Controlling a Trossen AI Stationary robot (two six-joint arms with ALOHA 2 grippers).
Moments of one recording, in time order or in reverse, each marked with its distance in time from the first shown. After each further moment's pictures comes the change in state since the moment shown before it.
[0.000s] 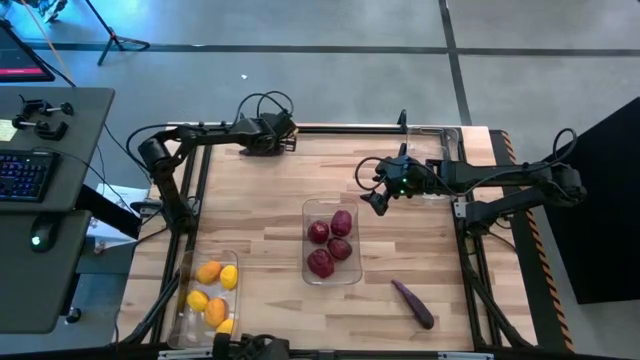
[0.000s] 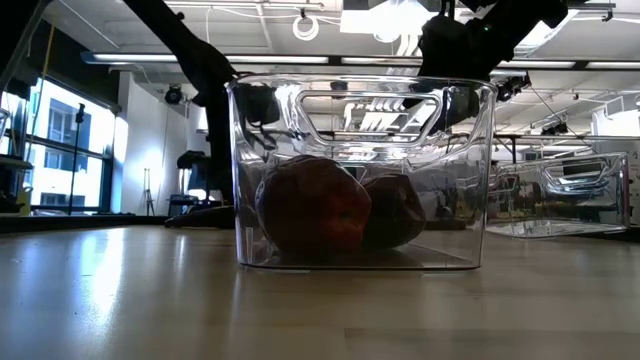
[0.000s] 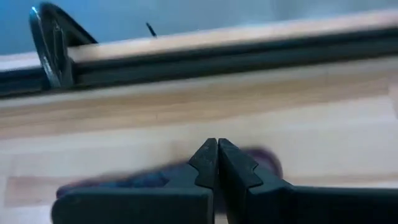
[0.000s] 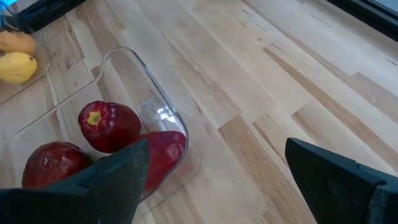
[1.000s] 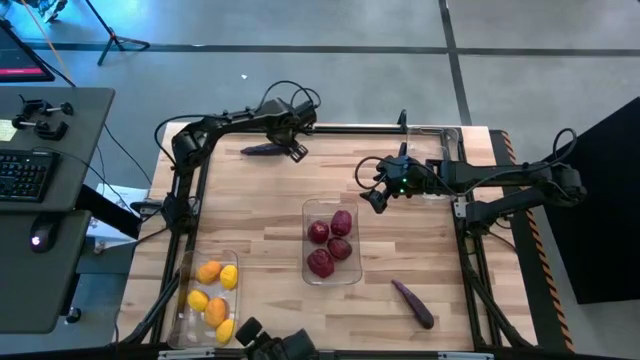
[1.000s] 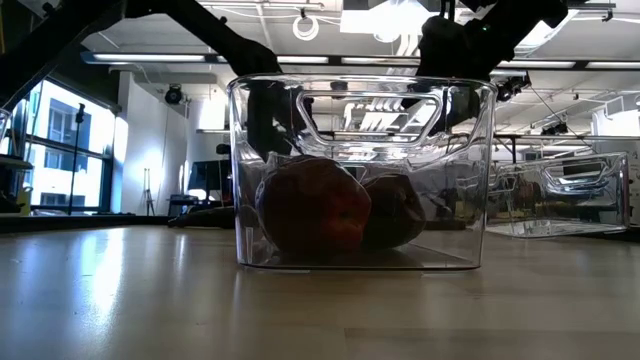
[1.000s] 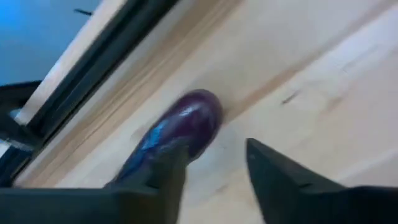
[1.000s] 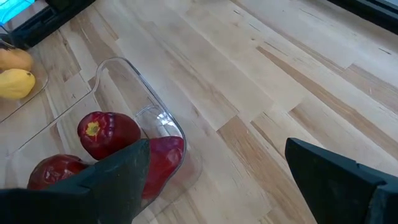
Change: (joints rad) left arm -0.030 0.277 0.522 -0.575 0.211 0.500; right arm 0.000 0.000 0.000 0.001 0.020 0.068
